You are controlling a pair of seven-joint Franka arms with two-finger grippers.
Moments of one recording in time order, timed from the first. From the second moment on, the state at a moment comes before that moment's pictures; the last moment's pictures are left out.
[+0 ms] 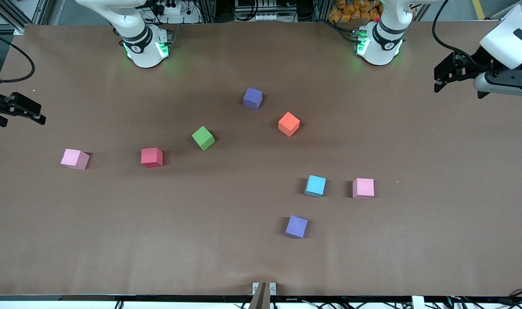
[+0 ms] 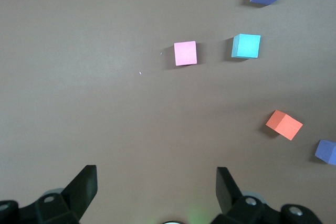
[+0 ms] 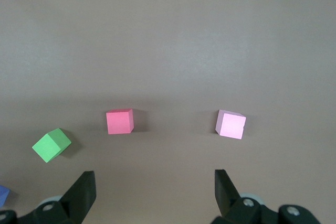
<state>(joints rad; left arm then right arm) -0.05 -0.01 -0.14 -1.44 0.01 1.43 0.00 0.00 0.02 -0.08 -1.57 0.02 1.60 -0.13</state>
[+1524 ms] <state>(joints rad) -0.63 0.42 -0.19 -1.55 0.00 1.75 -0.55 0.27 0.02 0.22 -1.94 0.03 1.86 0.60</state>
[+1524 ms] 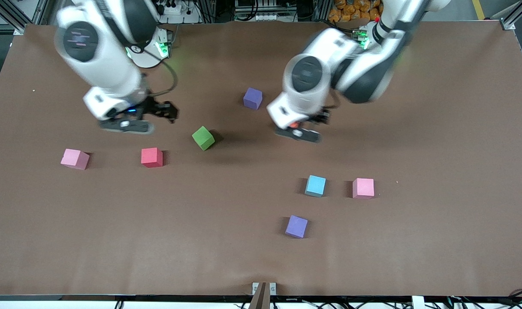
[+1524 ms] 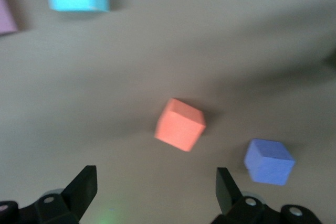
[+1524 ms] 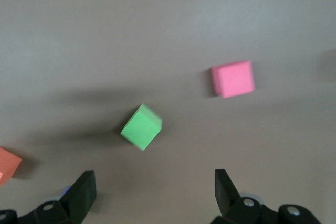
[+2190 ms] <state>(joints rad) -0.72 0.57 -0.18 -1.60 -0.02 1.96 -0.65 0.28 0.15 0.27 -2.17 0.04 2.19 0.75</state>
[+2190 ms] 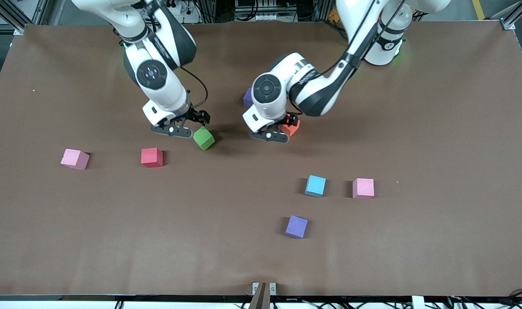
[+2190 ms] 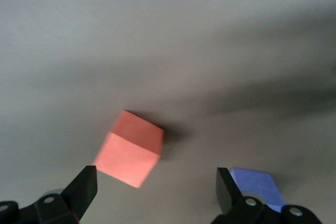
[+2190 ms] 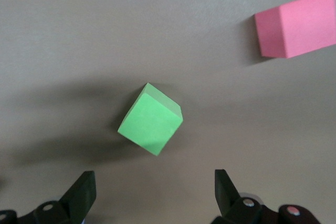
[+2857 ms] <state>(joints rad) -0.99 0.57 -0.18 -1.84 -0.02 2.29 -0.72 0.17 0.31 0.25 -2.14 0.04 2.30 0.82</state>
